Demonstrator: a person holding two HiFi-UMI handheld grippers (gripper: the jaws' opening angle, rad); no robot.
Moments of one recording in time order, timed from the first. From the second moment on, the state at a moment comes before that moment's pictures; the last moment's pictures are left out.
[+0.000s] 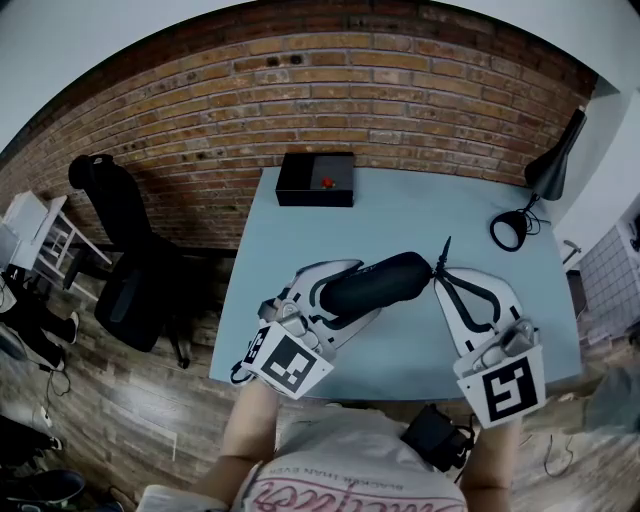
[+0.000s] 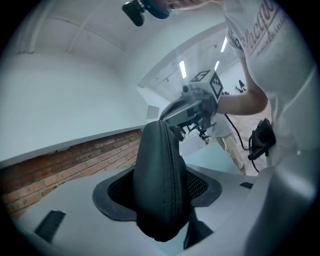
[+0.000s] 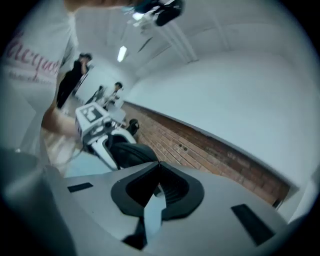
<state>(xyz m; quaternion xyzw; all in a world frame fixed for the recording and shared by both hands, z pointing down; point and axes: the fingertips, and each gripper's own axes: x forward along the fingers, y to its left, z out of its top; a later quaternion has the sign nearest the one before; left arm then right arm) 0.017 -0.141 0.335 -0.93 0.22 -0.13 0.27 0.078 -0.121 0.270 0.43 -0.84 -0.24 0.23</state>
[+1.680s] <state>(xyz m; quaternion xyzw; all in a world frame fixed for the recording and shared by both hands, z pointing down) 0.020 -0.192 0.345 -0.96 0.28 0.04 -0.08 0.114 -0.183 0.321 0.49 -0.87 0.02 0.00</state>
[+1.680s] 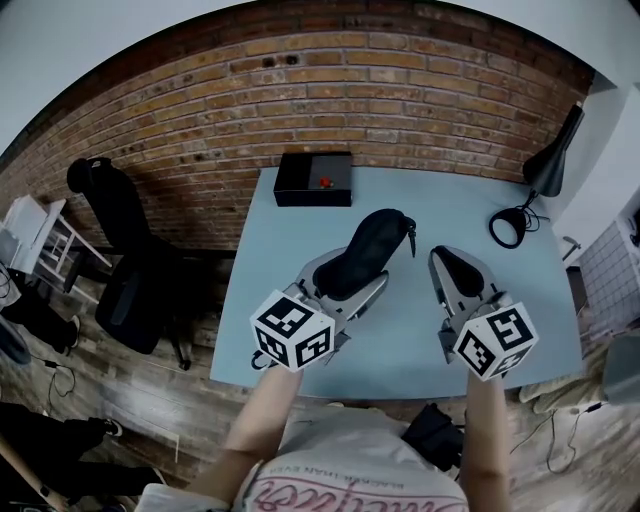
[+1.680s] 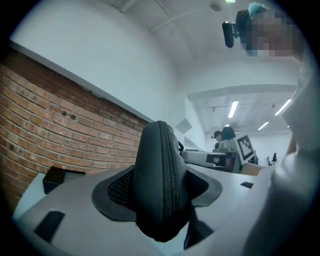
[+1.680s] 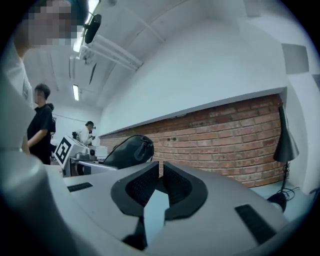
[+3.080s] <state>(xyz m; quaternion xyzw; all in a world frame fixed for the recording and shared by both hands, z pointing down) 0.046 -0.210 0.361 -0.91 0.40 -0.05 0.10 0.084 -0.171 0.330 0.50 -0.86 0.00 -0.05</state>
